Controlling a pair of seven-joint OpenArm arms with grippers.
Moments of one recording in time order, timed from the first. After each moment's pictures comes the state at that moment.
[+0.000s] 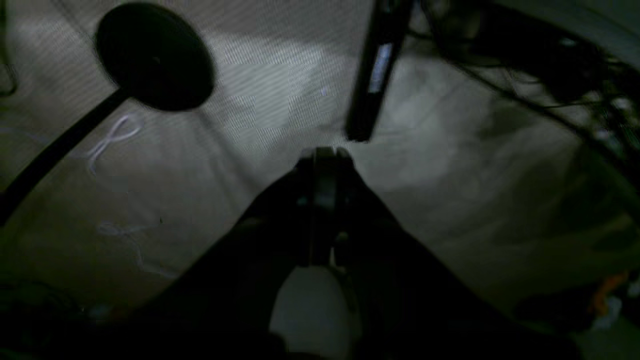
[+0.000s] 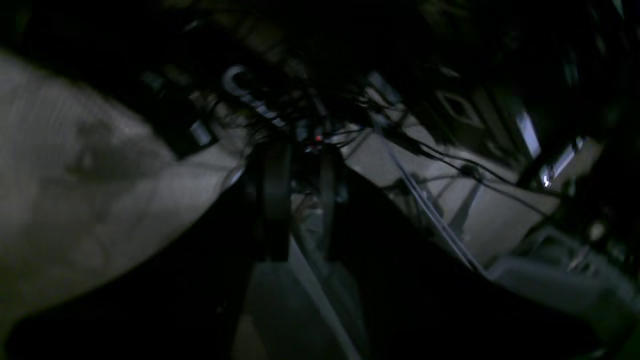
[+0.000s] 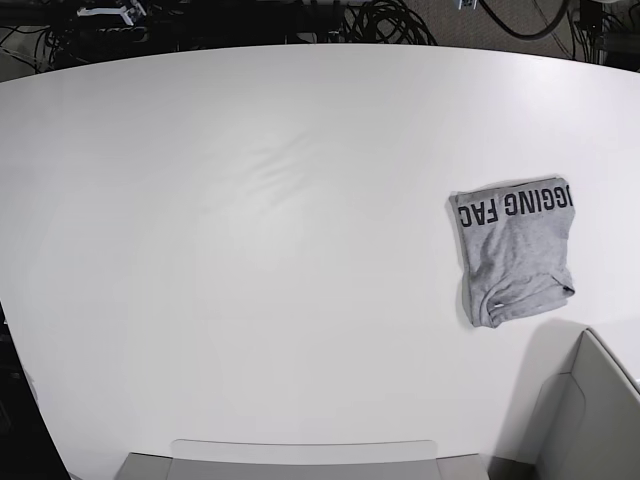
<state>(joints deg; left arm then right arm) 30.4 -11.7 -3.8 36.9 -18.3 -12.5 15.5 -16.9 29.9 -54.9 20.6 18.5 -21.5 17.0</state>
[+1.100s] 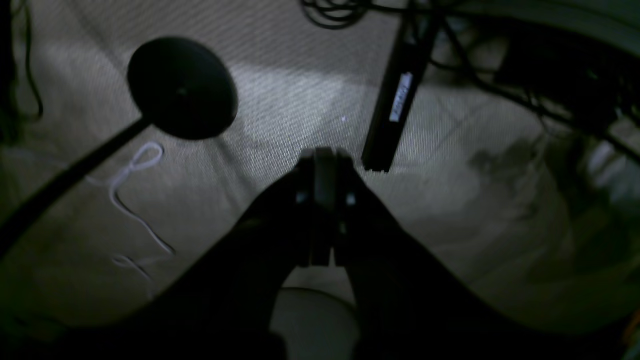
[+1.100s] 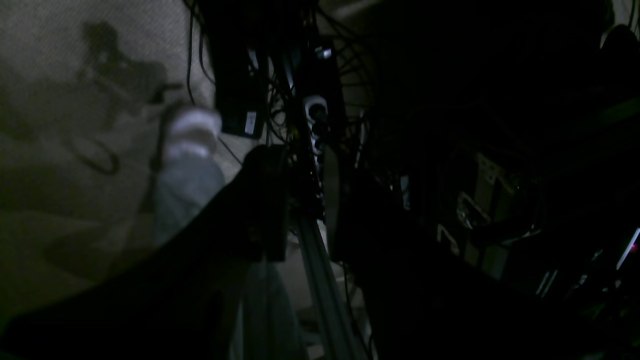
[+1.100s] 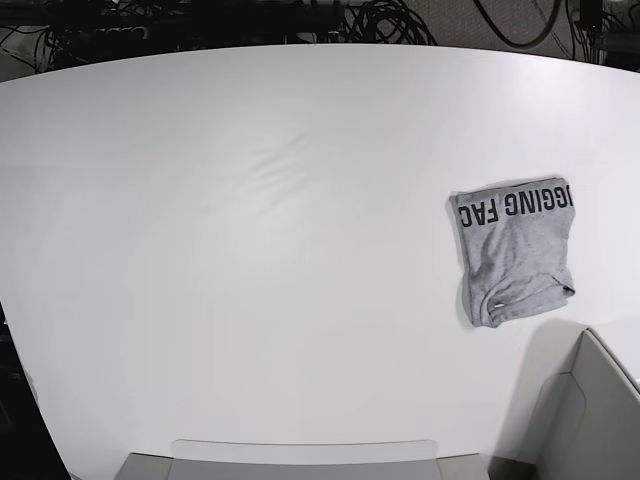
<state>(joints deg) 24.1 -11.2 6.9 14.9 -18.2 -12.7 -7.7 -13.3 31.4 -90.6 20.6 18.8 -21.9 17.0</state>
